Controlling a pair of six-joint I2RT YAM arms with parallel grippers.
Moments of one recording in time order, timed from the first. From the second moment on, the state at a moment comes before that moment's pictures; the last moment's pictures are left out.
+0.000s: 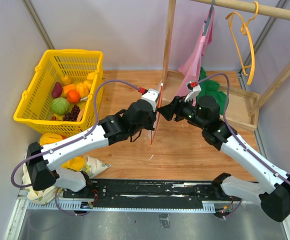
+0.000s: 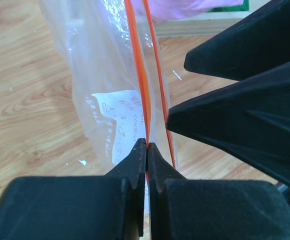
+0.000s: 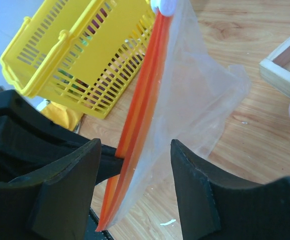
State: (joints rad) left arm -0.98 1.35 1.22 -0.39 -0.35 -0.38; right arm 0.60 1.05 0.89 0.00 -0.20 0.52
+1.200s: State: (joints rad) left arm -1.11 1.43 1.31 -0.46 -0.71 -0.32; right arm 0.62 1.10 0.90 -0.04 -0.15 0.49
